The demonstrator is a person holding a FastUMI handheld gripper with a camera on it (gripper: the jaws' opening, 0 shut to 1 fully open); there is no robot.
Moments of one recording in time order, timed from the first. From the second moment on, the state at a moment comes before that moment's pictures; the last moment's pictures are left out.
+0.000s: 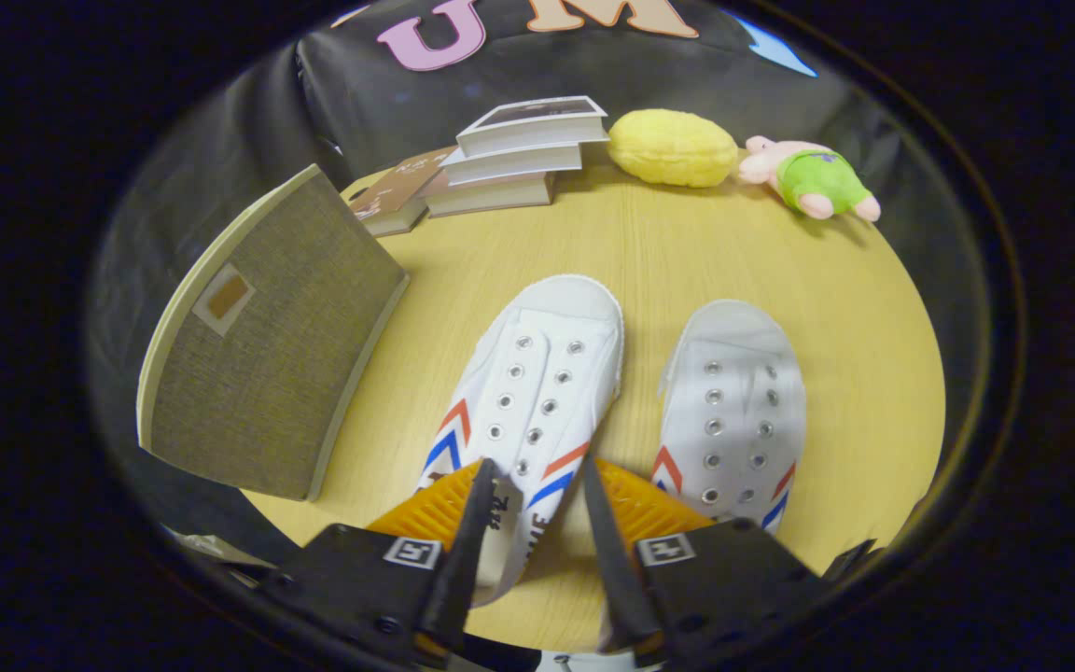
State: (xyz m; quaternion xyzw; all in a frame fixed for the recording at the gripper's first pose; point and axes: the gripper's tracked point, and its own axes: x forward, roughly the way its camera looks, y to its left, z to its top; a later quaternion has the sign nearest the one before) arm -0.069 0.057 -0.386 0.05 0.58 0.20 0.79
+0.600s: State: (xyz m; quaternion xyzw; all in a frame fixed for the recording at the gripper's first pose) arm -0.075 0.056 -0.393 0.21 0.62 0.14 0.75
